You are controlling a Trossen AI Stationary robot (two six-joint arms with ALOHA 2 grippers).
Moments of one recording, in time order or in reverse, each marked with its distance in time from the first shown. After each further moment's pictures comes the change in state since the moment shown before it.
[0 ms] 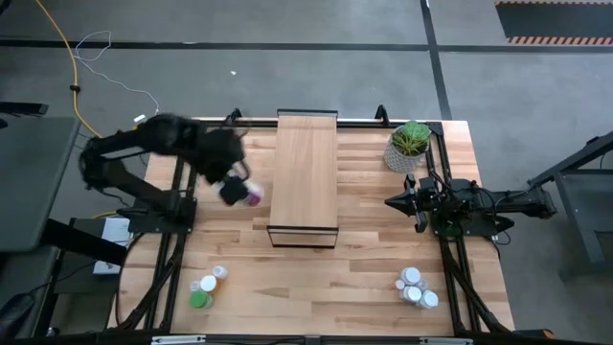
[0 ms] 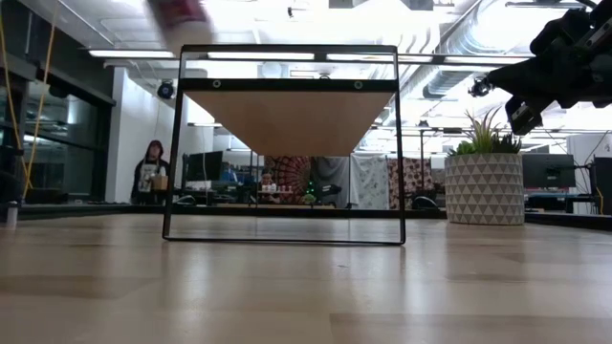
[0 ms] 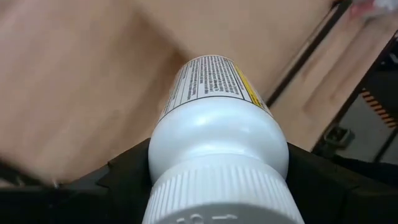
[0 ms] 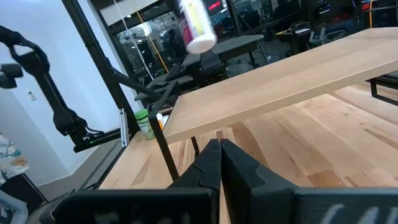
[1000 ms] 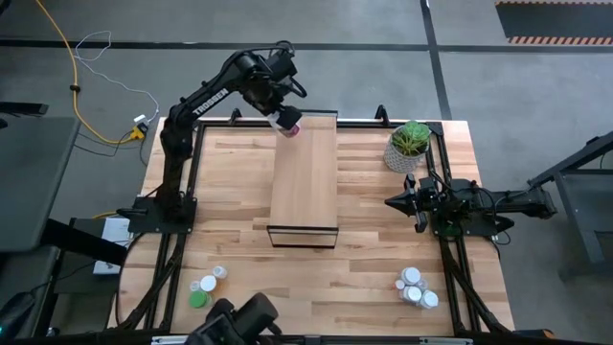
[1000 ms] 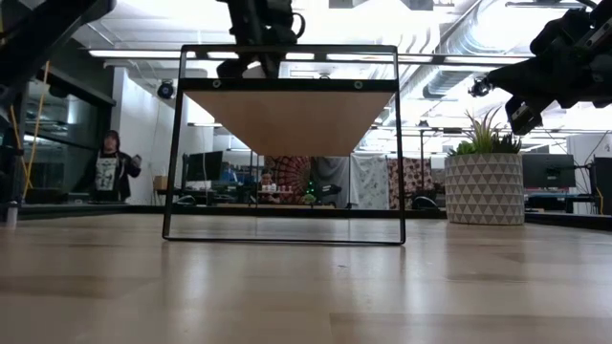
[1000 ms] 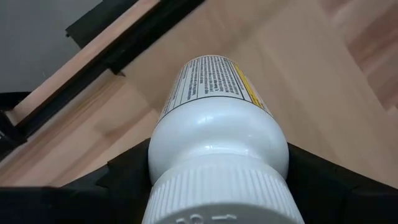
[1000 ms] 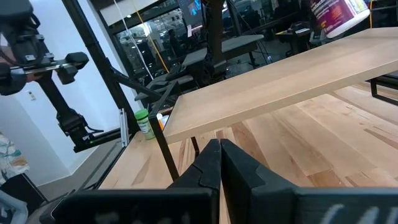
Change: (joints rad) left arm 0.537 0.637 0.555 -0.001 -0.007 0.373; right arm 0.000 -0.001 0.000 0.000 0.000 0.000
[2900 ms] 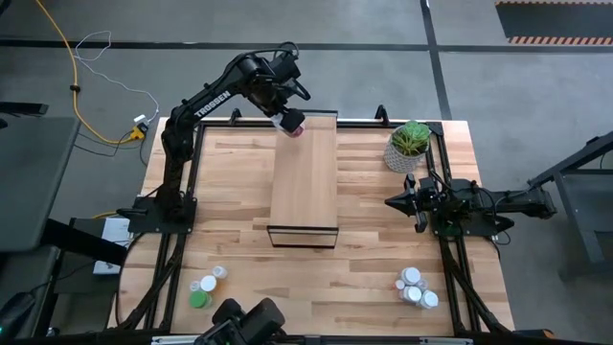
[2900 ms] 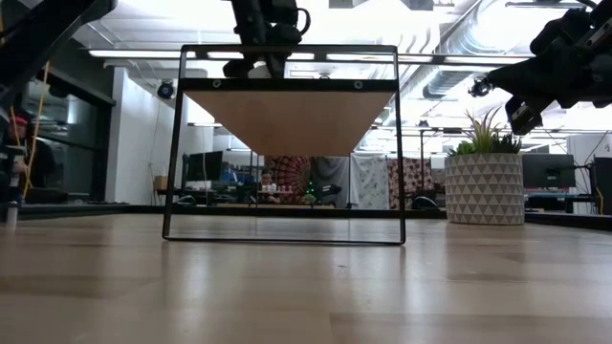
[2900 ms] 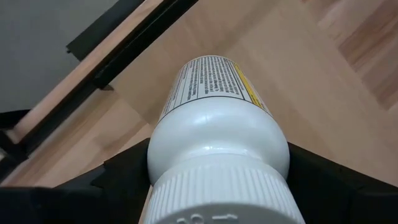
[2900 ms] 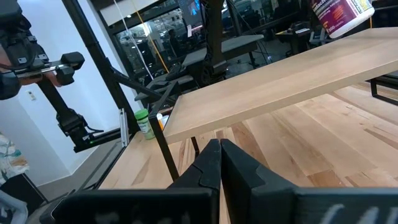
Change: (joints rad) left arm -0.035 0.003 0.000 0.028 -0.032 0.039; right arm 0.000 0.000 0.000 0.000 0.000 0.000
